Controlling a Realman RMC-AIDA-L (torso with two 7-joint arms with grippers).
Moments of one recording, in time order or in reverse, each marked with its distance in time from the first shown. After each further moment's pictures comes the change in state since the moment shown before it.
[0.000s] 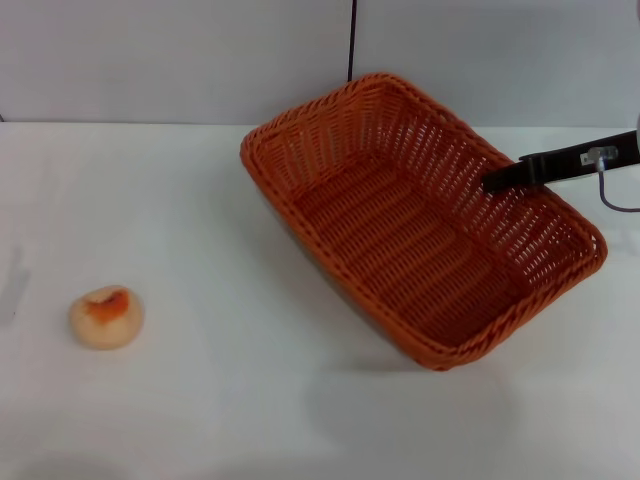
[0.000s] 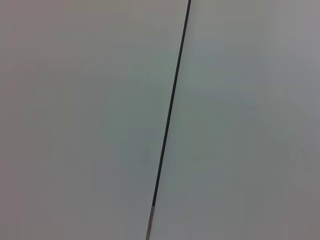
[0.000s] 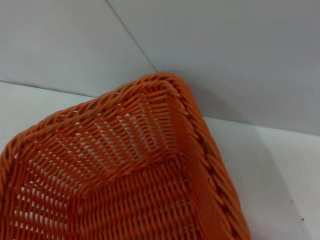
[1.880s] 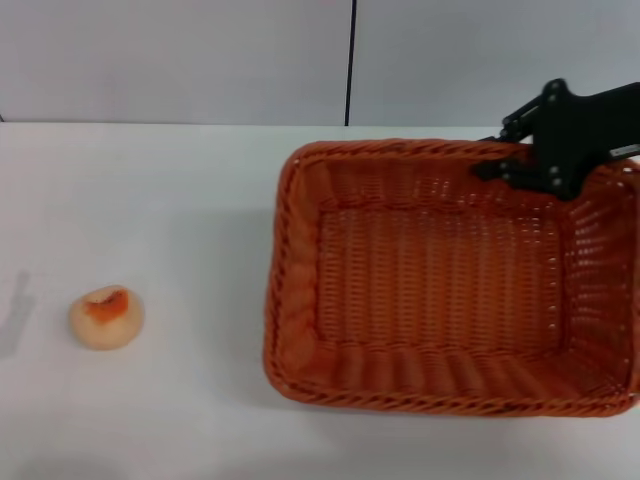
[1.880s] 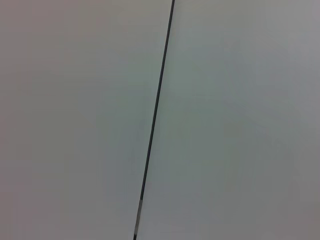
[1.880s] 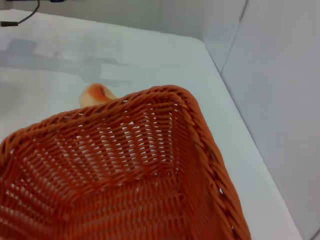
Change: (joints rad) left arm 0.073 0.000 0.065 -0.024 0.000 0.058 0.040; right arm -0.079 -0.039 -0.208 -0.245 0.286 -0.274 -0.920
